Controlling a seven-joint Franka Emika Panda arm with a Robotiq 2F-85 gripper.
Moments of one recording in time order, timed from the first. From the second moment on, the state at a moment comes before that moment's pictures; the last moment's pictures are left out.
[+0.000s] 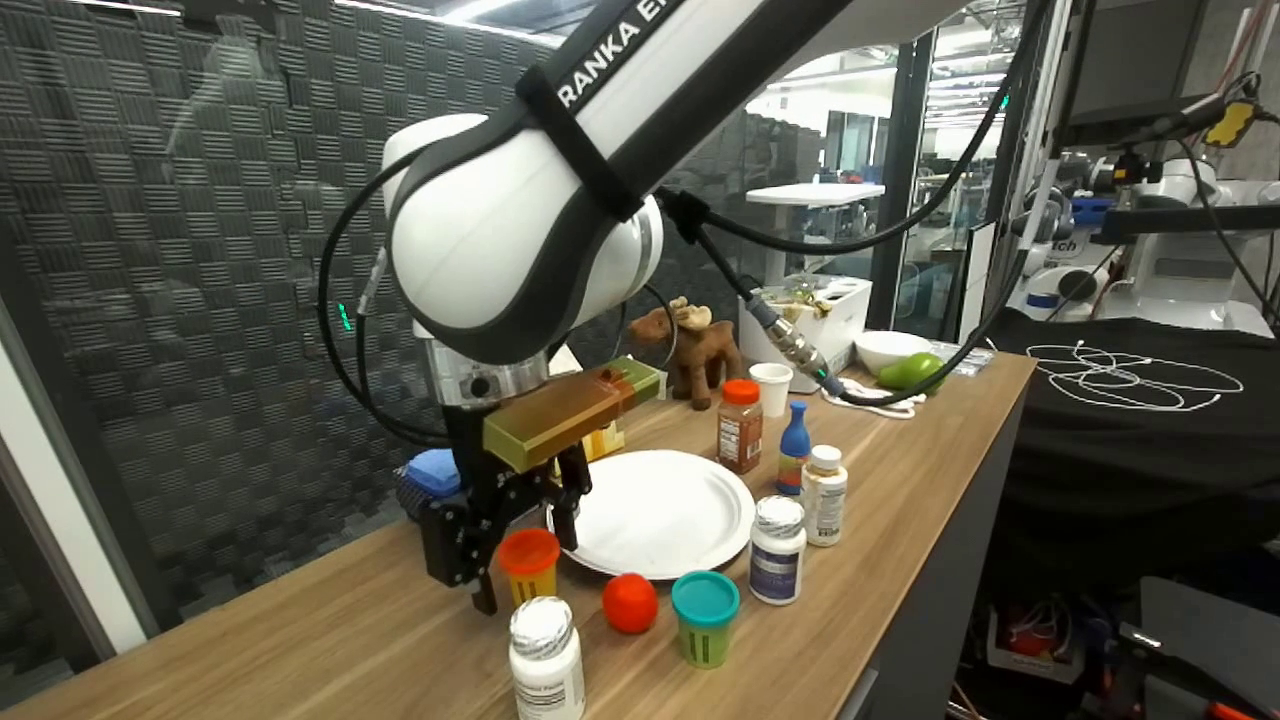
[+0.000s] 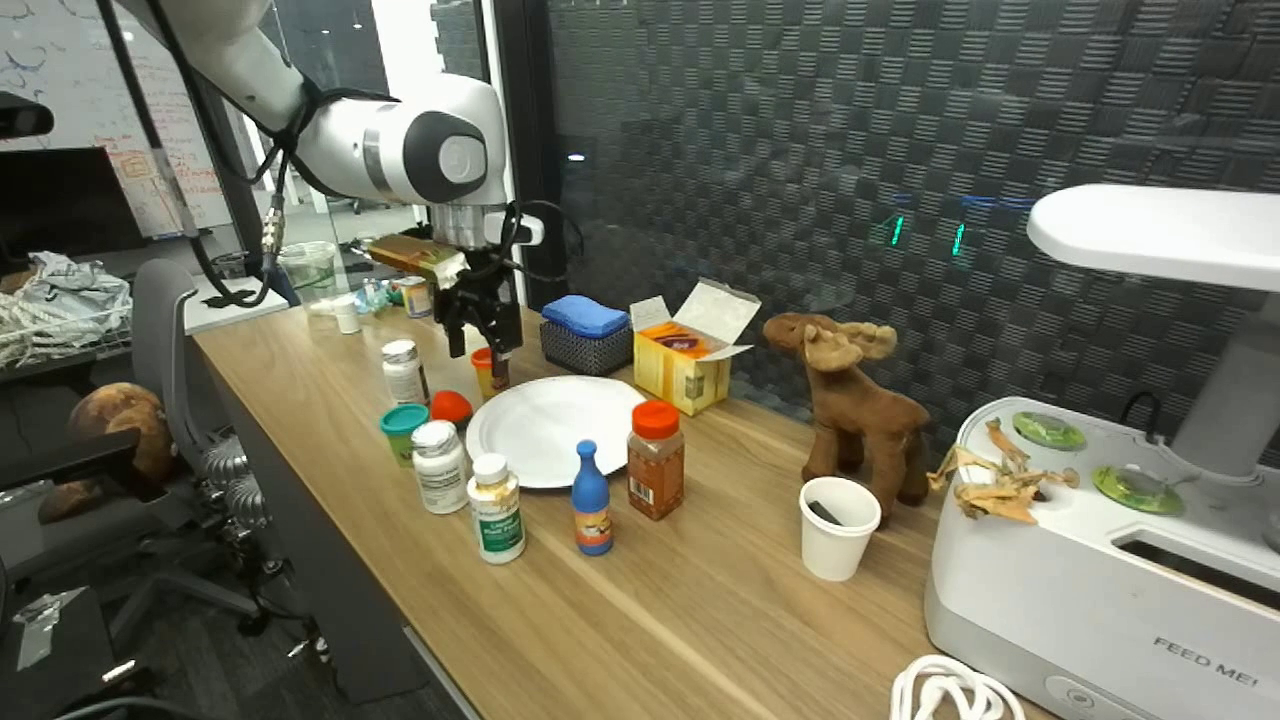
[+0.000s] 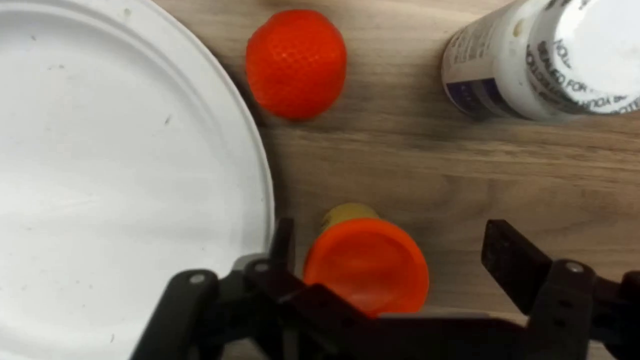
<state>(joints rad) 0.26 0.63 0.13 -1.66 -0.07 2.19 0.30</state>
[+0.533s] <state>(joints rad) 0.27 0.61 0.09 -1.63 -0.08 2.19 0.30</state>
